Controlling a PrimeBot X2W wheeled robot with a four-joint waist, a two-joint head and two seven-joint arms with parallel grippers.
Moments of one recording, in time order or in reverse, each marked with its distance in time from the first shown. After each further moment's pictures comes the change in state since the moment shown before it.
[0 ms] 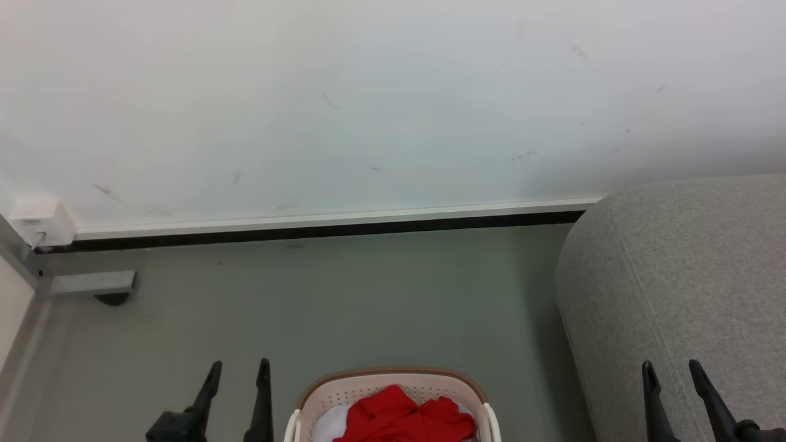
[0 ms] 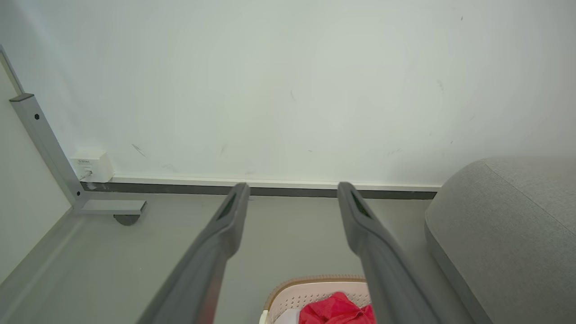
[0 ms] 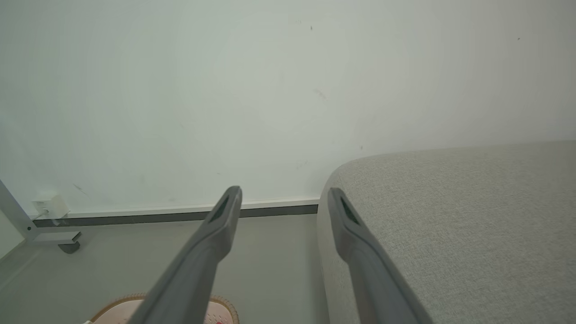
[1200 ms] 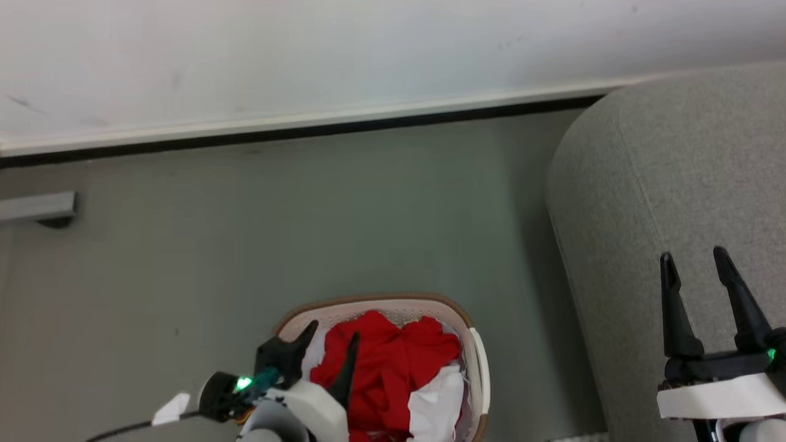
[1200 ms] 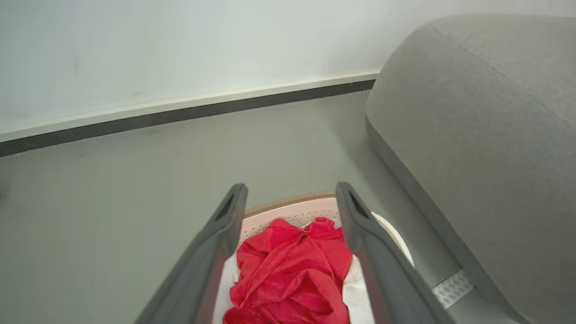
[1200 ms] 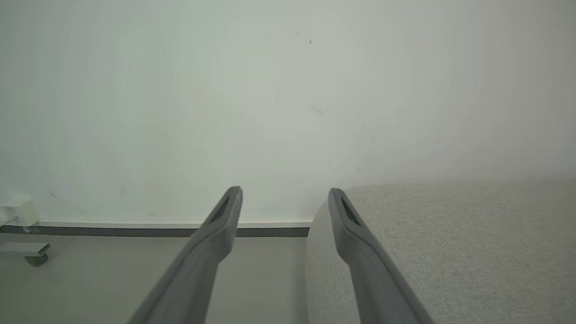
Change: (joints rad) left arm -0.278 0.001 -0.223 0.301 0.009 -0.064 0.055; right arm -0.186 -0.060 0.023 -0.102 0.006 0.000 -0.002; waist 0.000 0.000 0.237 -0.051
